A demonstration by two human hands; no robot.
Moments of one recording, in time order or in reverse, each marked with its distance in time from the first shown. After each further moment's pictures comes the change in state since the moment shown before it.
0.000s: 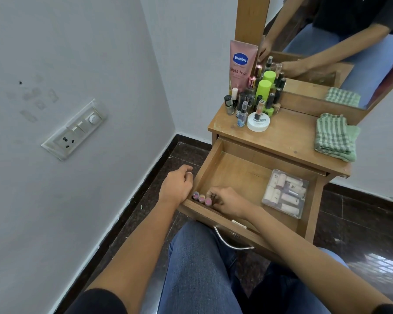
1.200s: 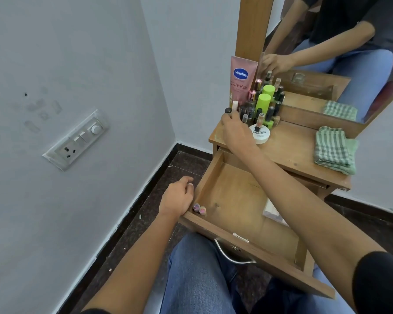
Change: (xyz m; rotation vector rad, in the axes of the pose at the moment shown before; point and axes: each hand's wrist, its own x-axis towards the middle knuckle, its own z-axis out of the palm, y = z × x) left_hand 0.000 -0.002 0.002 0.014 -0.008 -0.002; right_hand 0.077 -0.068 -0.147 -0.643 0.670 0.141
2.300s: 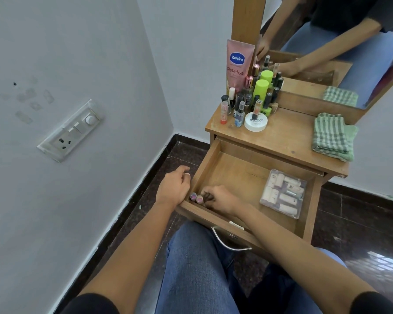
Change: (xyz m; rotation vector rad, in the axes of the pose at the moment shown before) left_hand -0.001 0.003 -0.002 0.002 -0.018 -0.010; right_hand -0.144 -0.007 0.102 0.689 -0.733 -0.050
